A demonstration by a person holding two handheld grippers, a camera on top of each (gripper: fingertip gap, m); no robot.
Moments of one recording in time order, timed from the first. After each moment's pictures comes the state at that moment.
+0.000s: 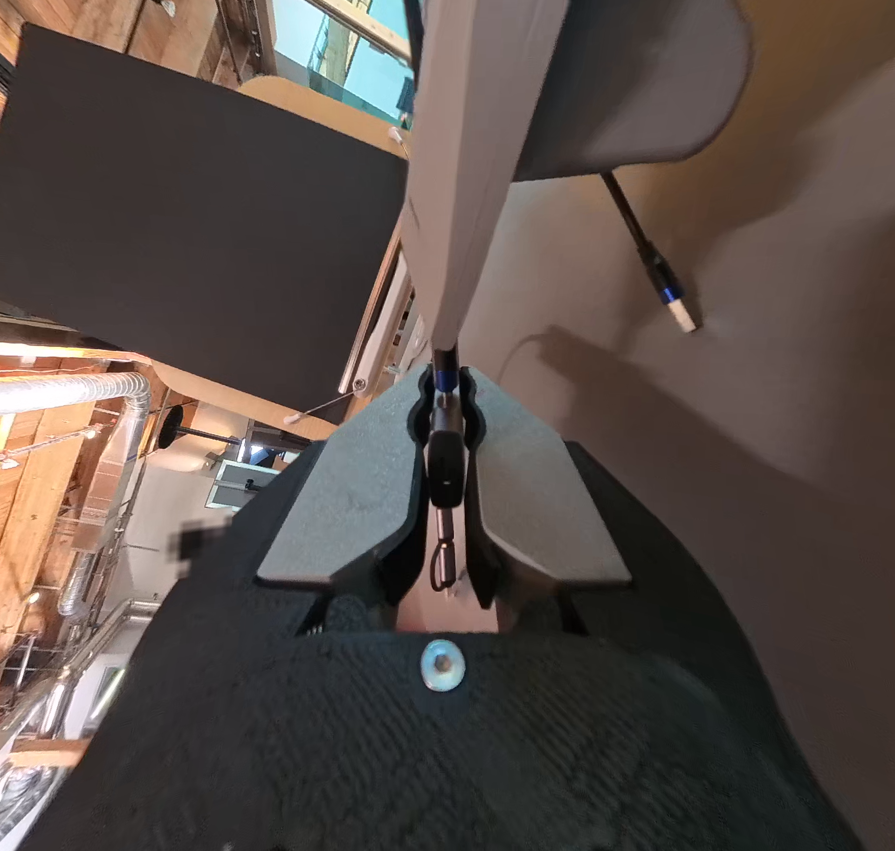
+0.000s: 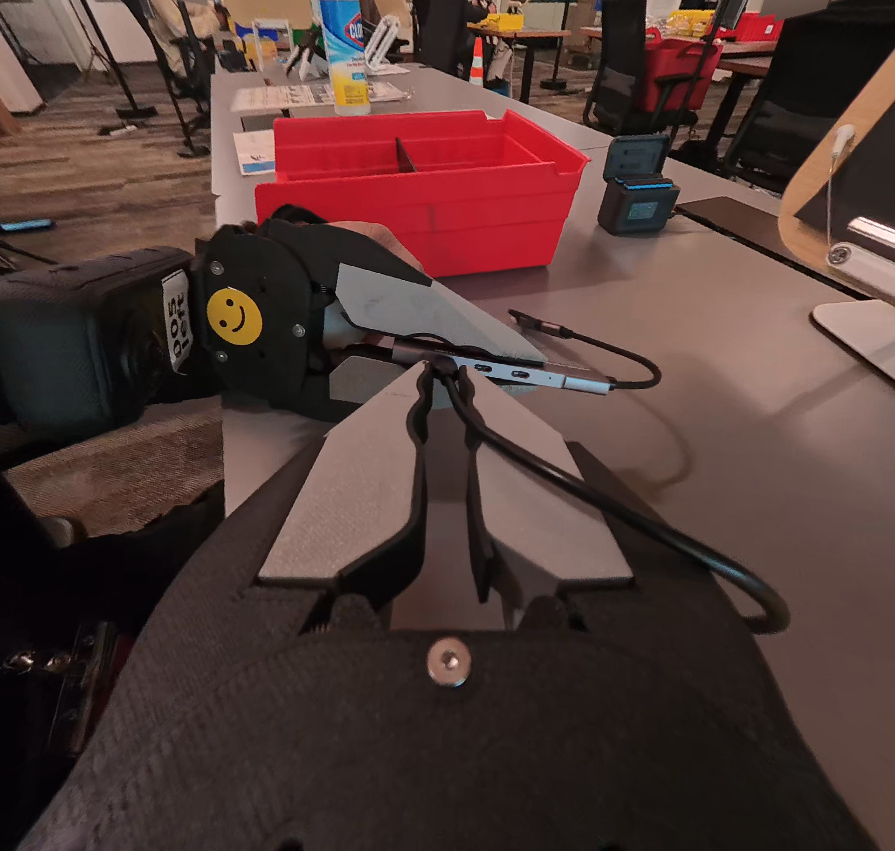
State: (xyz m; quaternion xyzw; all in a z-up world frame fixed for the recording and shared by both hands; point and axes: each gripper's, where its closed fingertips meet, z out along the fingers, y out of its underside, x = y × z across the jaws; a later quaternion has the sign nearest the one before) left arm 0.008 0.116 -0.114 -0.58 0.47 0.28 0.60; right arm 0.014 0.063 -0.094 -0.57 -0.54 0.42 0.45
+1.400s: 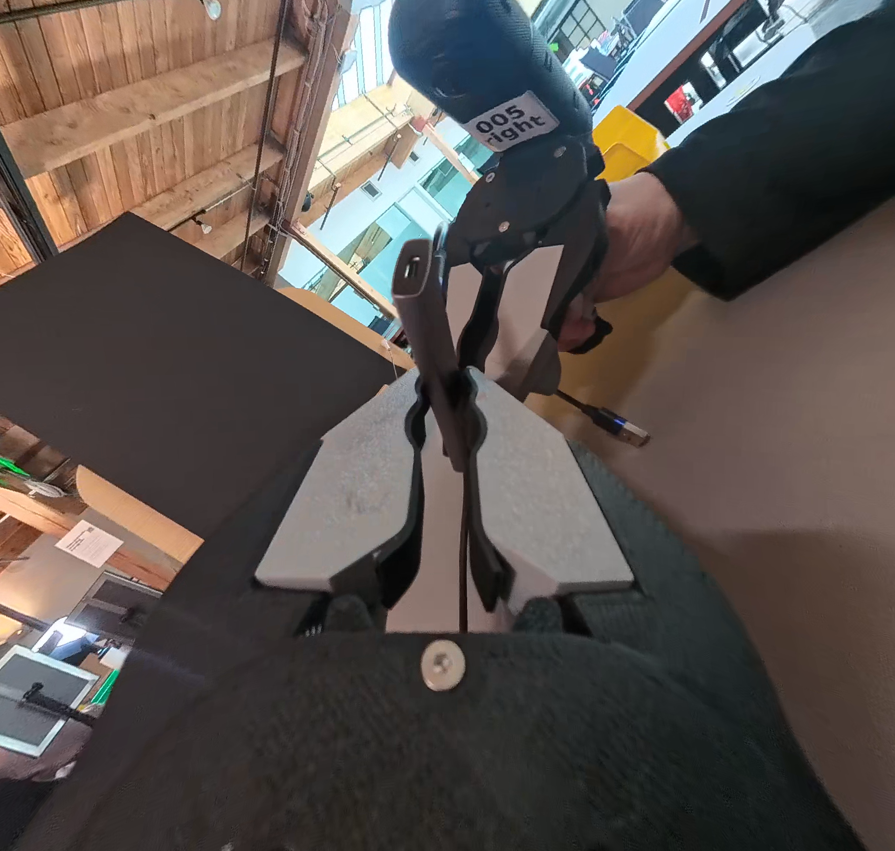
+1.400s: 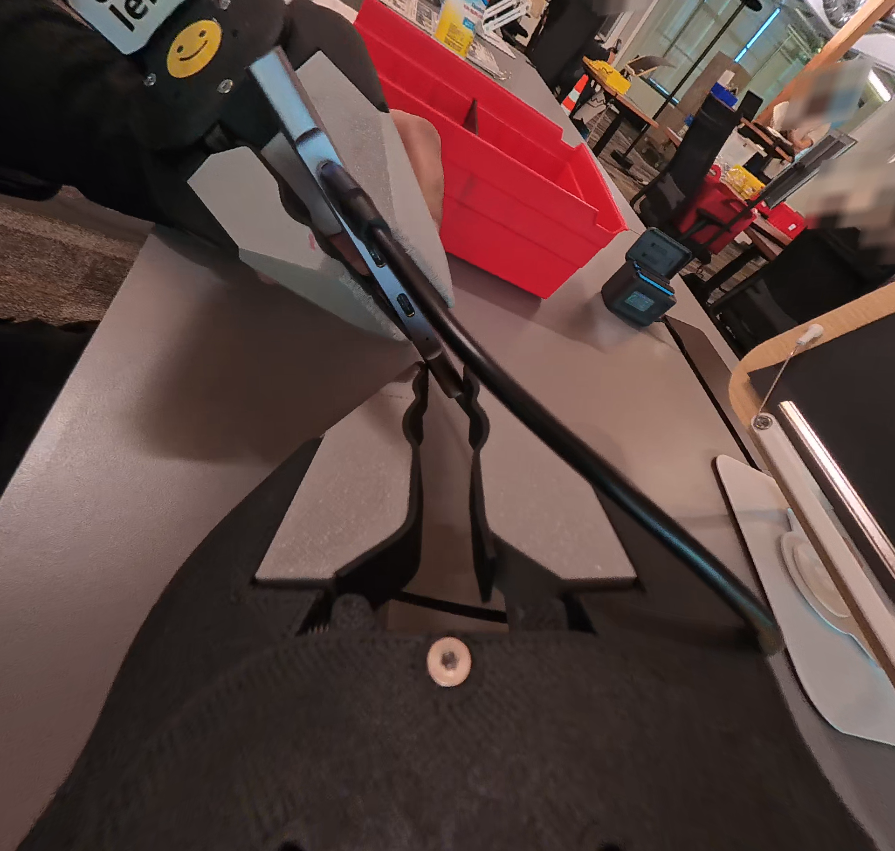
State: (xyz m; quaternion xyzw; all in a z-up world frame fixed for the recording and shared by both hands) left arm 0.048 0.067 -0.070 -0.48 0.47 0.05 0.74; right arm 0.014 0.079 -0.107 -0.40 -0.70 0.32 0.50
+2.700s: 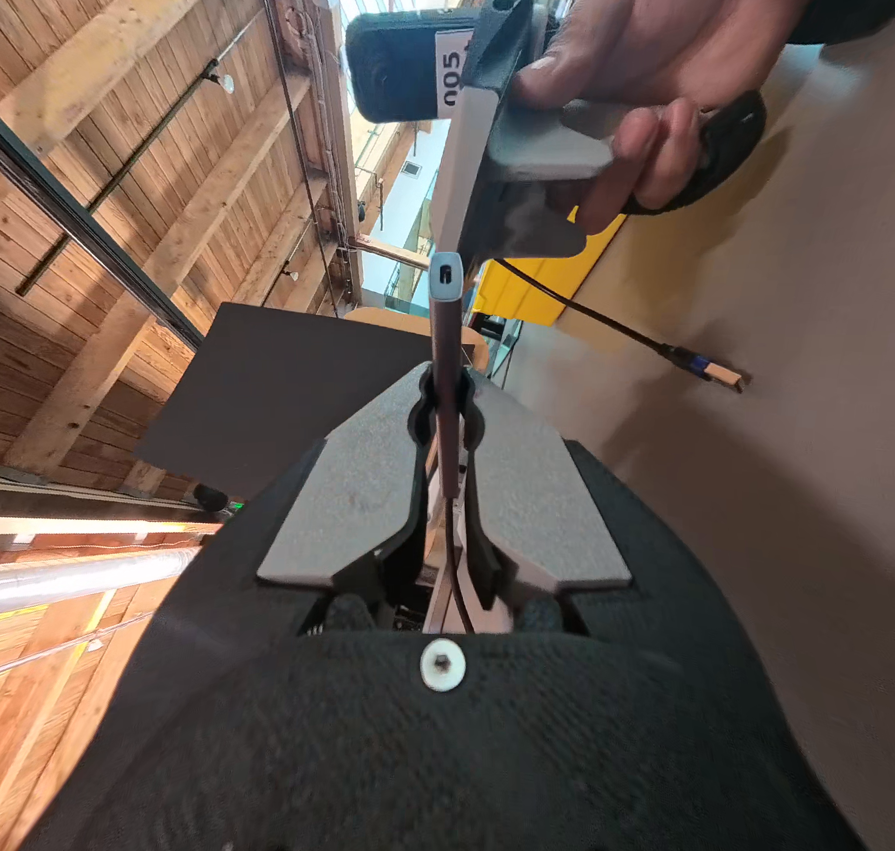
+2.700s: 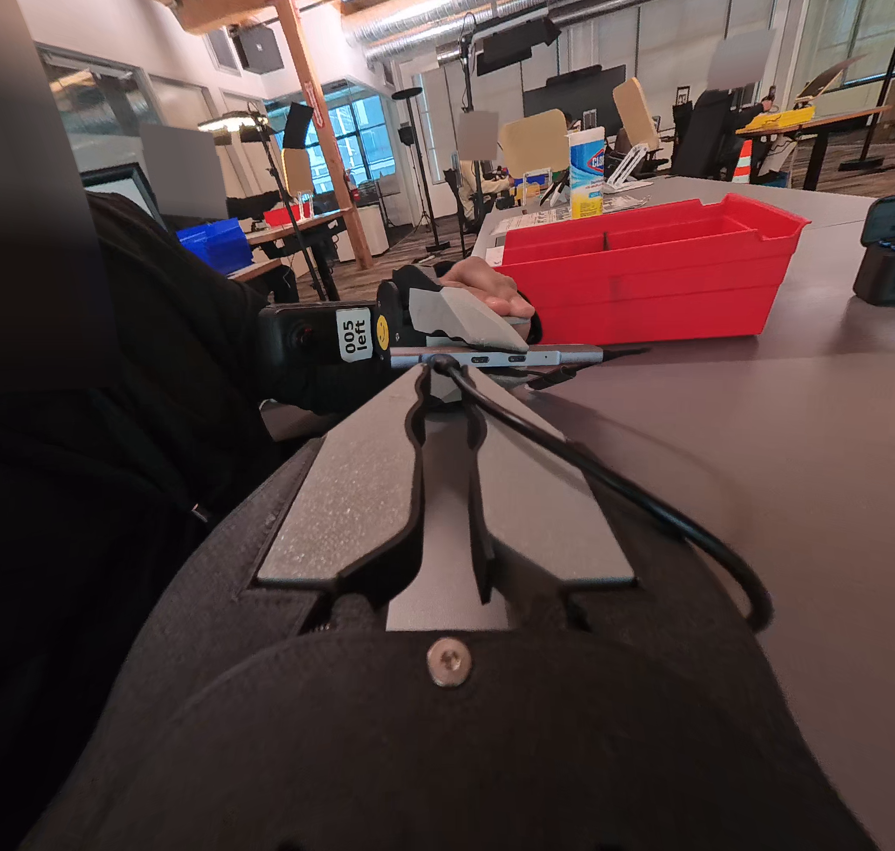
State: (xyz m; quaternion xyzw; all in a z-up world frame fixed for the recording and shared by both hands) left arm 0.049 0.059 -0.074 -0.39 0.53 0.26 0.71; right arm 0.062 0.028 -0.063 -0.42 -0.55 0.64 0.32
